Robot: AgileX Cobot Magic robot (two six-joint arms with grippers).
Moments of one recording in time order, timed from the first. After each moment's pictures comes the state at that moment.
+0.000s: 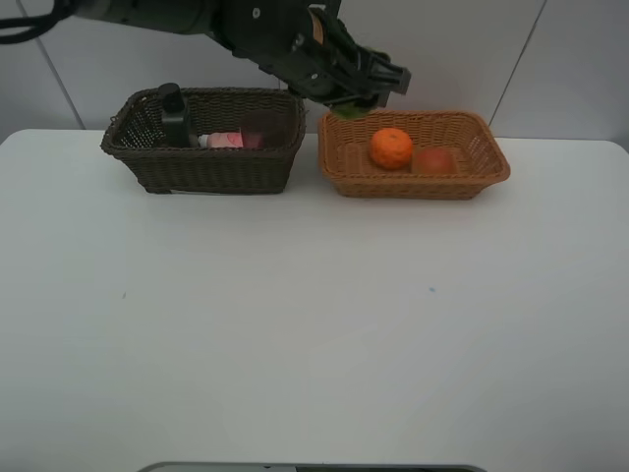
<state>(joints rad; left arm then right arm) -0.72 1.98 -1.47 0.17 0.09 -0.32 -0.03 0.00 -0.52 -0.05 1.06 0.07</state>
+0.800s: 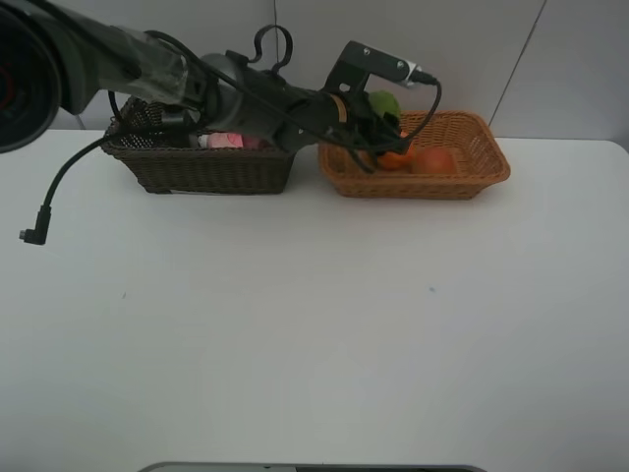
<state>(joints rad) -0.68 2.36 -1.66 0.22 -0.22 -0.16 -0.03 0.00 -0.52 -0.05 1.06 0.07</state>
